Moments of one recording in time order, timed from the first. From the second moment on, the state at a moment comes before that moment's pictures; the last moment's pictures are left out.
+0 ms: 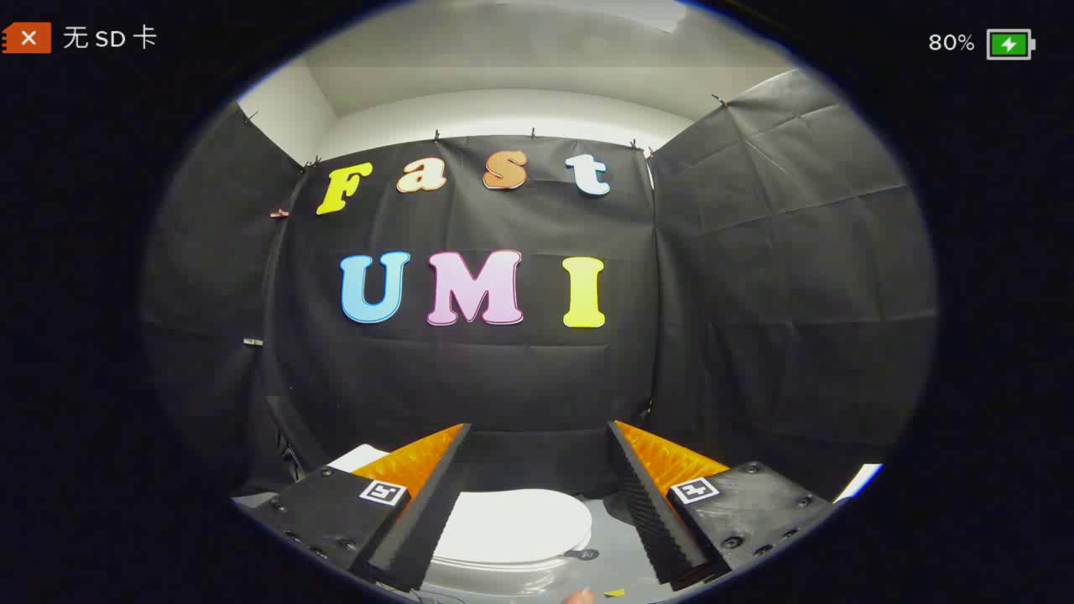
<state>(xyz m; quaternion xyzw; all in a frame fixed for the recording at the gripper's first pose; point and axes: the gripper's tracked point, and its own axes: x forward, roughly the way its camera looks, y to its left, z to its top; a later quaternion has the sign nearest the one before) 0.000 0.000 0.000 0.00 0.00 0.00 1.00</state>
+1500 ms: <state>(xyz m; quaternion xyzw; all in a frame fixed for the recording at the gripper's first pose) 0.033 0.018 -0.083 0.01 0.04 0.07 1.00</state>
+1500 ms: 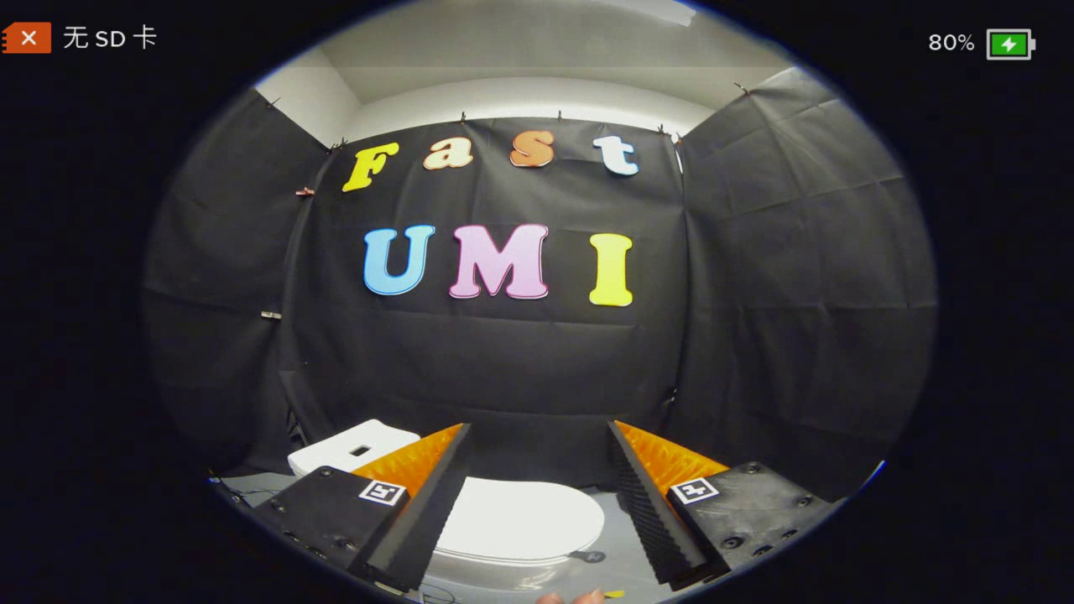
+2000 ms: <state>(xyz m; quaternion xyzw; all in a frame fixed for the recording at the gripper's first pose) 0.068 0.007 -0.211 0.11 0.15 0.11 0.98</state>
